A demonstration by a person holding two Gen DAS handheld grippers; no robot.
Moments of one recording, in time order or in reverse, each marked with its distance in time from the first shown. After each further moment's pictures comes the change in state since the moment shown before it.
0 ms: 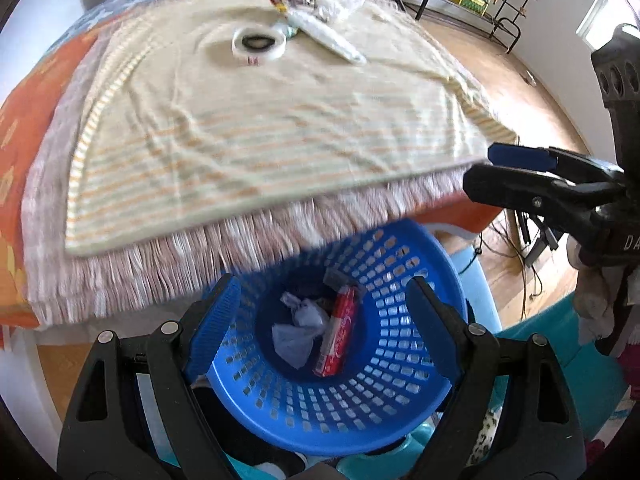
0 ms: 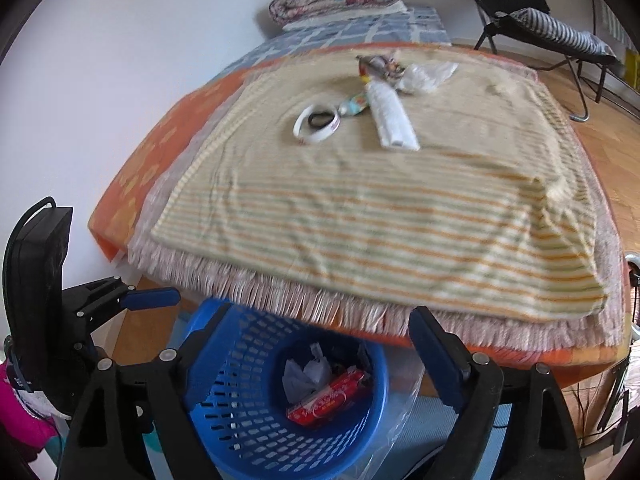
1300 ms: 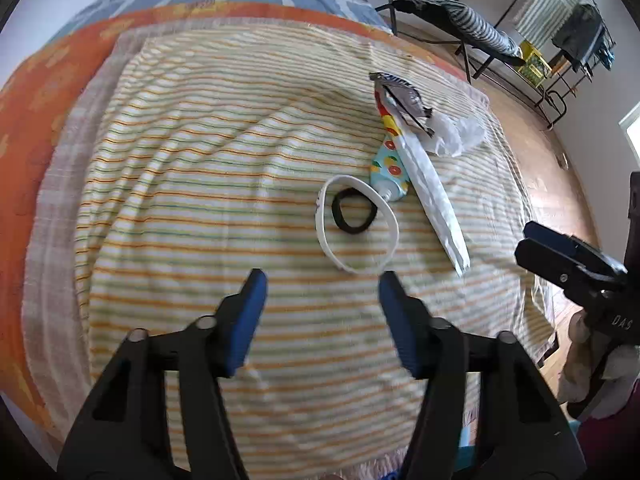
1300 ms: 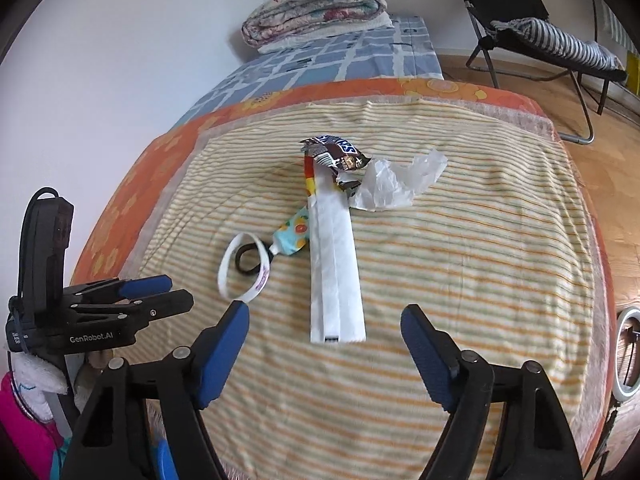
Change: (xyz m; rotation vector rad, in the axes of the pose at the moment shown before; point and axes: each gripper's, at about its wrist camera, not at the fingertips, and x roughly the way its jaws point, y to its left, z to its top) left arm 0.055 0.102 0.181 -0.264 -0.021 -0.008; right arm 0.066 -0.069 0.160 0.044 -0.008 0.003
